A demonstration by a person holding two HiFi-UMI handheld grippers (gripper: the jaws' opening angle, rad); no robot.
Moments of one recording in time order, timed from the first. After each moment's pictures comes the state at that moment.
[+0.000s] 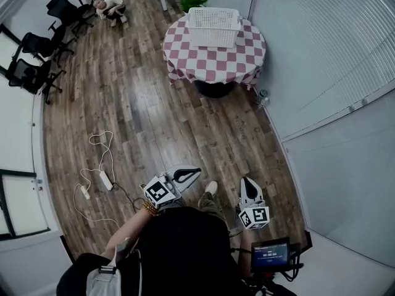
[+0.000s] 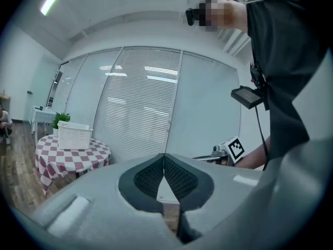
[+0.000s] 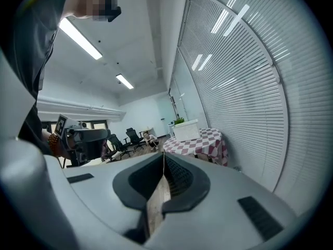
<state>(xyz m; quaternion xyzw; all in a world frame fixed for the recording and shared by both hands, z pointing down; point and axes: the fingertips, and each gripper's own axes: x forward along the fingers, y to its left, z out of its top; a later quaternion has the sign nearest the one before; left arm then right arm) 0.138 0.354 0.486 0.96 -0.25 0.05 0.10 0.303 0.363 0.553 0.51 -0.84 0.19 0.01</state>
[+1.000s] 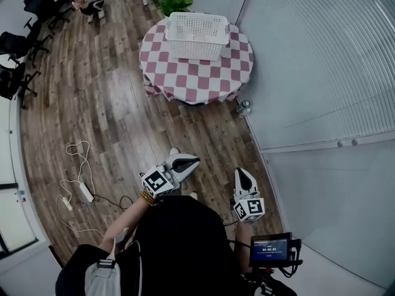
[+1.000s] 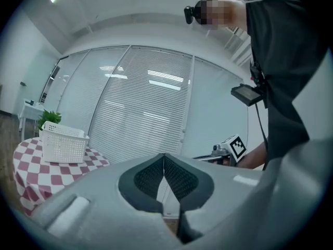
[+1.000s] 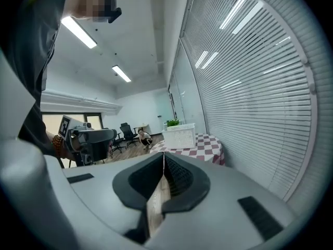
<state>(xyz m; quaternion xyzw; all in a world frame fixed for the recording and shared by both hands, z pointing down) 0.170 0.119 0.492 0.97 -0.22 0.01 0.11 0.319 0.135 0.539 0.52 -0.84 0.16 0.05</state>
